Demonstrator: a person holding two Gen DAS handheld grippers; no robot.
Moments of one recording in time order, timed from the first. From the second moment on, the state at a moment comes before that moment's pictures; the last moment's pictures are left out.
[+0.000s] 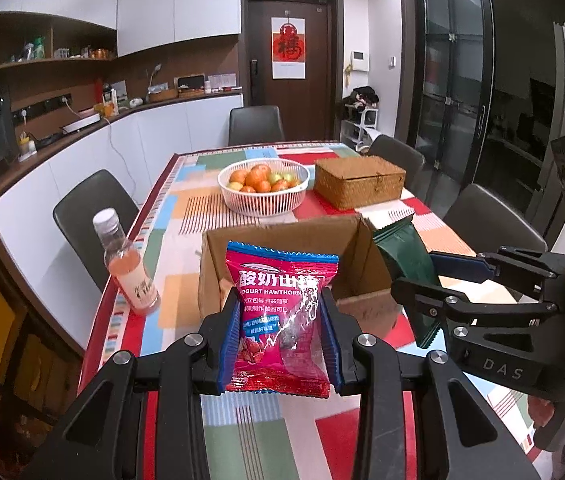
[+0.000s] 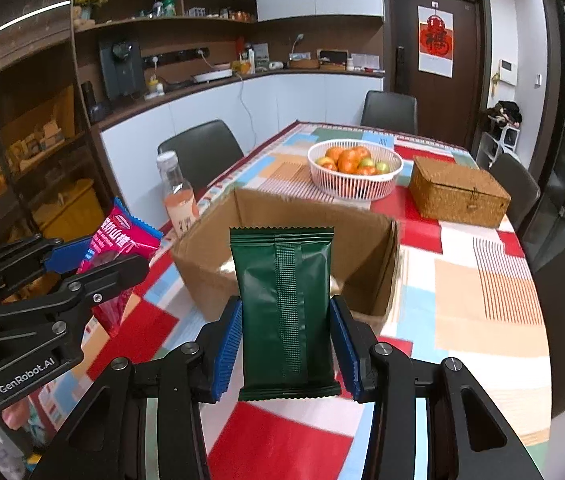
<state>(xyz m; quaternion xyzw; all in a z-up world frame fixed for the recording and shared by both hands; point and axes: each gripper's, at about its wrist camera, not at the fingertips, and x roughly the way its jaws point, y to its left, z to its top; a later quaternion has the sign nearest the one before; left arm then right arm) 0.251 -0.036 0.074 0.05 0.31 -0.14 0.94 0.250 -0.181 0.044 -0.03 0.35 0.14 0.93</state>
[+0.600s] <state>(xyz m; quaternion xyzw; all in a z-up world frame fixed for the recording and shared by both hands) 0.342 -0.042 0.060 0.02 0.35 -0.14 0.93 0.322 -0.185 0.044 -0.01 0.36 0.12 0.93</state>
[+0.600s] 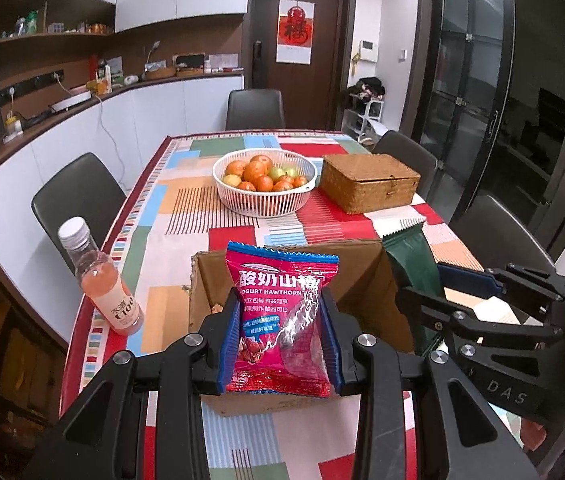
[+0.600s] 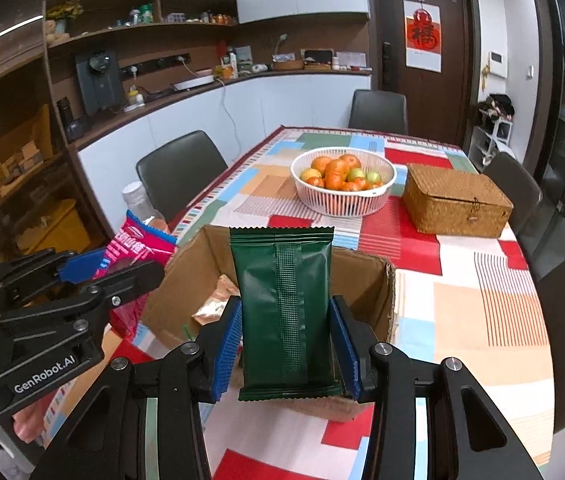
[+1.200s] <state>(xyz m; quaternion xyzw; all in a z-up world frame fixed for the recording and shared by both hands) 0.367 -0.048 0.028 0.06 0.37 -0.09 0.92 0.357 -0.194 0.011 -0.01 0.40 0.09 0.91</state>
